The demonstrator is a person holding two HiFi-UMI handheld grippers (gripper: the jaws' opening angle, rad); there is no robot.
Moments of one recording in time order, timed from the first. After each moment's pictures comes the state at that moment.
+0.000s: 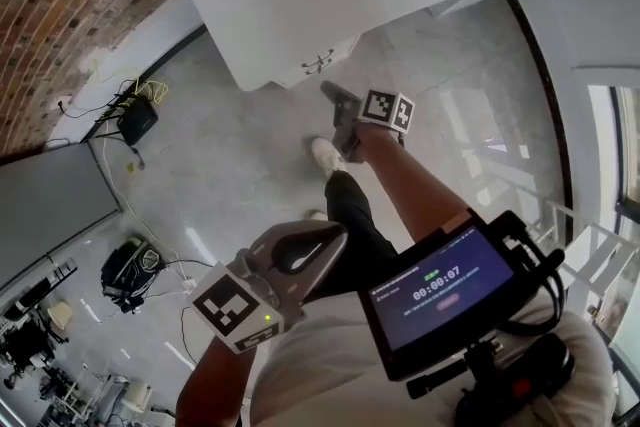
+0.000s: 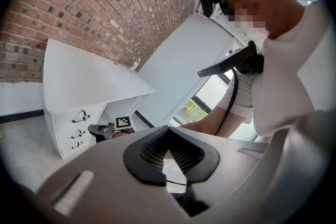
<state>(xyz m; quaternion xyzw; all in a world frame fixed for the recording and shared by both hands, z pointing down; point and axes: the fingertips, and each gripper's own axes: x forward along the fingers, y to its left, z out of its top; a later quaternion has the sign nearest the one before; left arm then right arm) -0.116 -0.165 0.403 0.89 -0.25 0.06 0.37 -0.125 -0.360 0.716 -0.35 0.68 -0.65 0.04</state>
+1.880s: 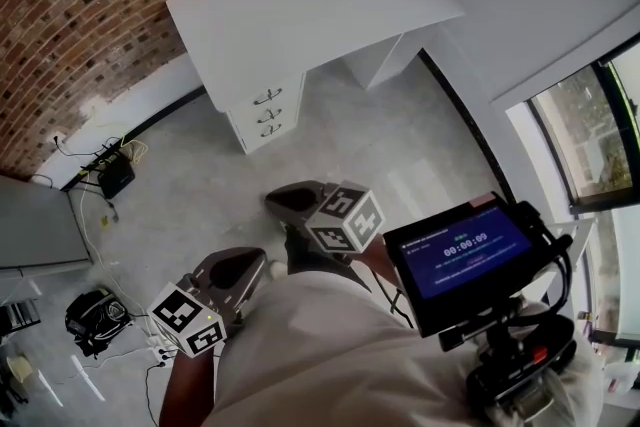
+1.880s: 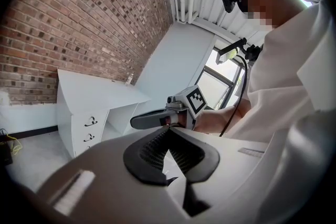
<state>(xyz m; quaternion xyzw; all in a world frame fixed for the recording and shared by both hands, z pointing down) -0.163 0.052 0.317 0.92 -0.29 0.05 0.27 -0.157 -0.032 0.378 -0.17 0.93 -0.27 -0.20</state>
